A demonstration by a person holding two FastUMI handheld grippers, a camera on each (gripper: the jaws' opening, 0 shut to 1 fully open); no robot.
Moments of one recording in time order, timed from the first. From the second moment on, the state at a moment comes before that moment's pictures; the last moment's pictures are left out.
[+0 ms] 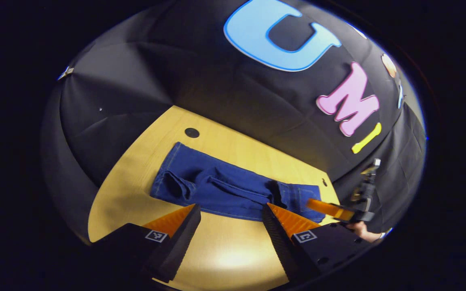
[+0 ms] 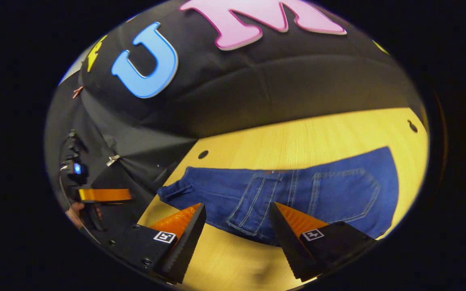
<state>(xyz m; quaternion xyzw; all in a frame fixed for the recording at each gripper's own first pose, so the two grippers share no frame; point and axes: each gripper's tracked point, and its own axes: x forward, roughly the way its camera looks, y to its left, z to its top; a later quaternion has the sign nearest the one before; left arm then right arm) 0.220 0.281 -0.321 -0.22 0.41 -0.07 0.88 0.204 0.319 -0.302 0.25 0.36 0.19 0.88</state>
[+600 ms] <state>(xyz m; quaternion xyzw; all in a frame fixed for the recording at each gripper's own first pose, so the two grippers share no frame) 0.322 0.348 -0.458 -0.09 0.54 -0.04 0.83 0.133 0.200 -0.315 0.25 0.39 0.10 0.88</state>
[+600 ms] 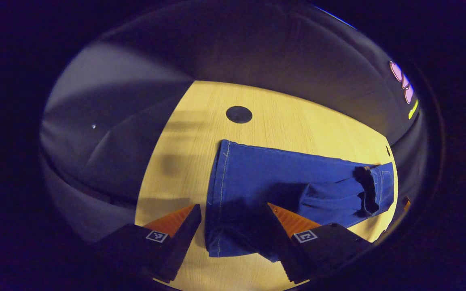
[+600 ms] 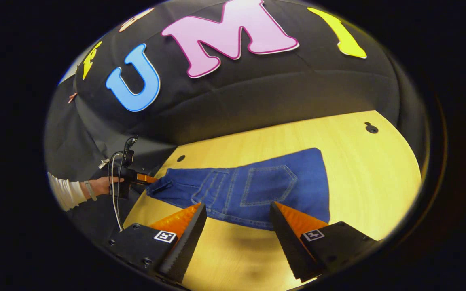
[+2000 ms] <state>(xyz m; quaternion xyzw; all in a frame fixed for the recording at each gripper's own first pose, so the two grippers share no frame) 0.331 0.196 -0.294 -0.10 0.53 -0.13 0.83 0.125 0.143 -0.291 0.28 0.35 0.07 0.89</state>
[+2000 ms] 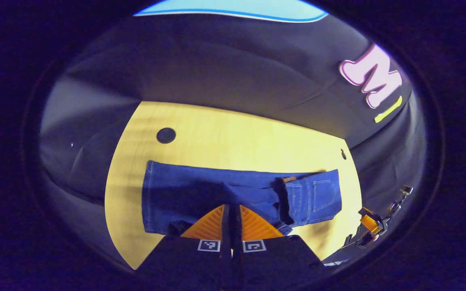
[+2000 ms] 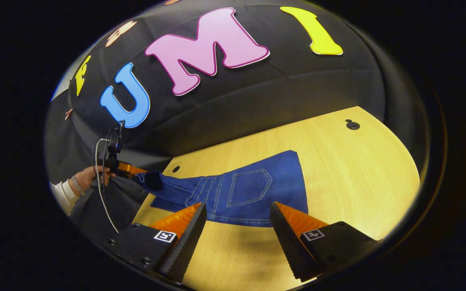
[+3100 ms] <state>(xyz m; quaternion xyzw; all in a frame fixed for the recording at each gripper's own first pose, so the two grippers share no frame) 0.292 0.323 -0.477 -0.13 0.68 0.04 0.72 0.095 0.101 -0.302 0.26 0.37 0.03 0.89</state>
